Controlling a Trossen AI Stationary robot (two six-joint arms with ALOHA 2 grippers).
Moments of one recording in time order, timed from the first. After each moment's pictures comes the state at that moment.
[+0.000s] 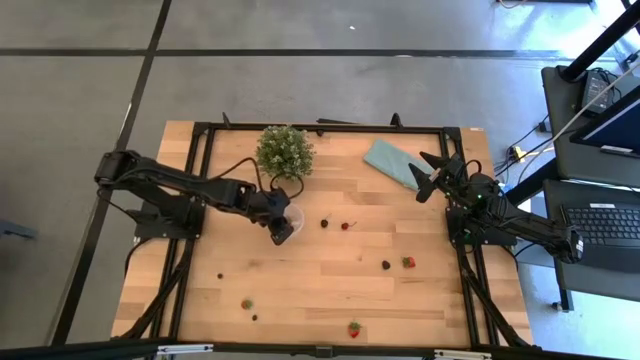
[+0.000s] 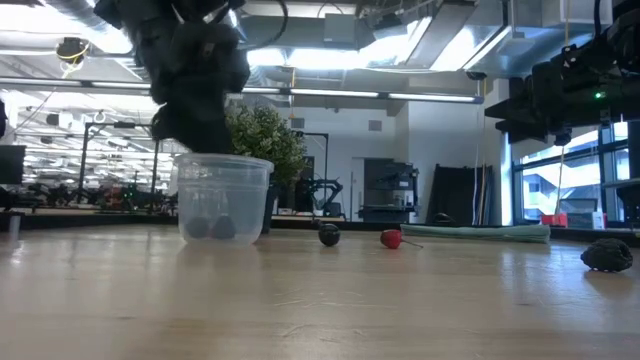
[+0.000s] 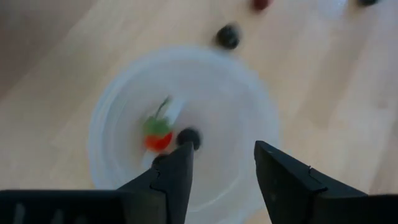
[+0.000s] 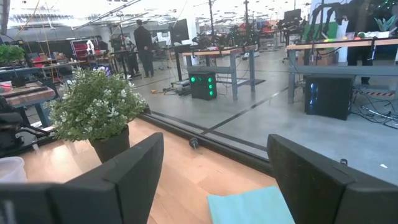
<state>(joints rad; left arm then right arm) -0.08 1.36 0.85 -0.46 -0.07 -0.73 -0.38 0.02 0.01 0.07 0.35 0.12</state>
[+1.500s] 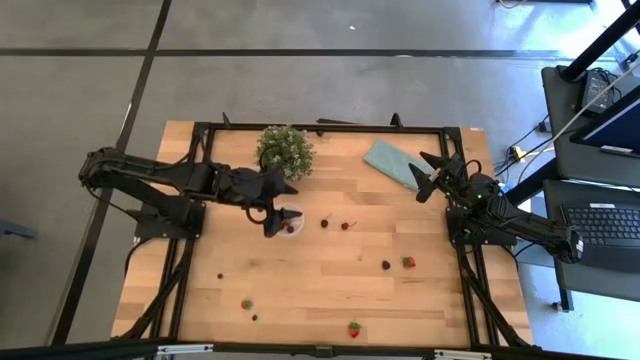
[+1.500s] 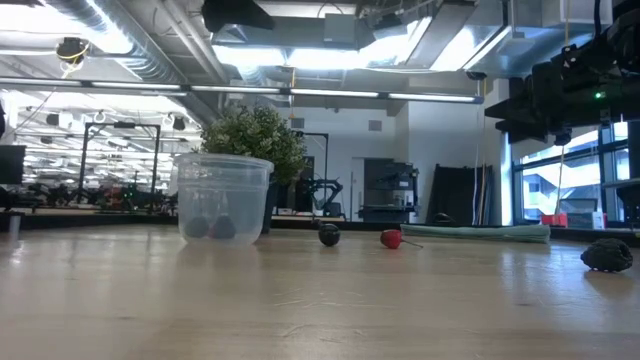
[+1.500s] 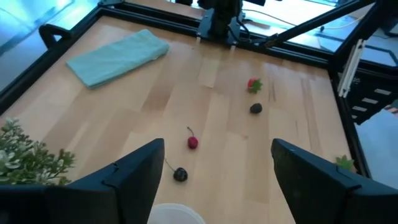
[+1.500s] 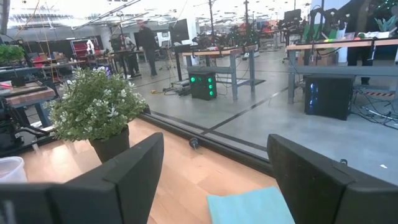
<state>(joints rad) -0.13 1.19 1.09 -0.45 -0.22 -0.31 -0.38 0.02 0.01 0.07 0.35 0.12</state>
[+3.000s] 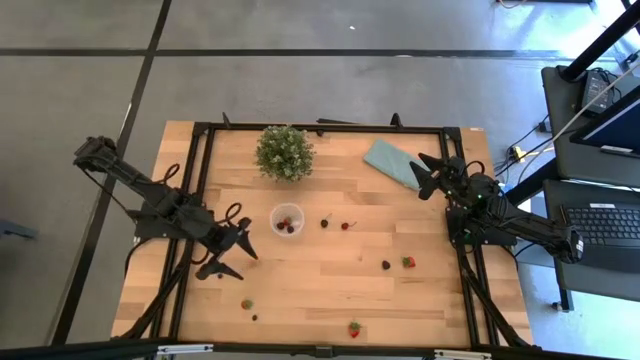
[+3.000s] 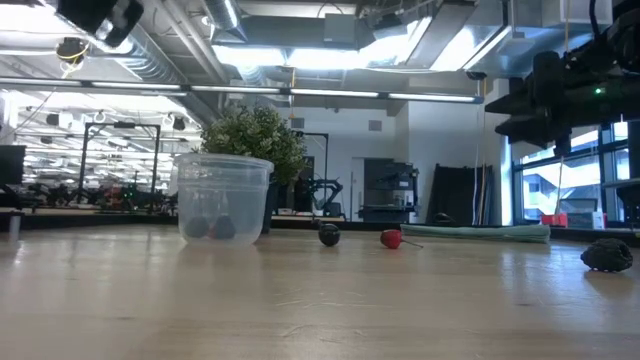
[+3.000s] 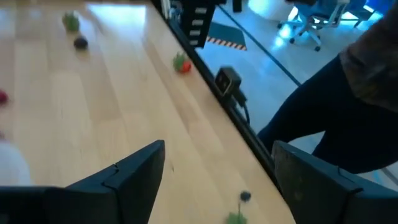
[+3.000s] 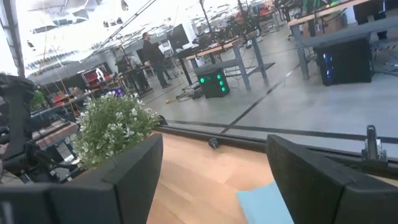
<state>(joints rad) -0.52 0.81 0.55 -0.20 0.07 -0.26 -0.38 0.02 0.01 0.07 0.35 0.38</state>
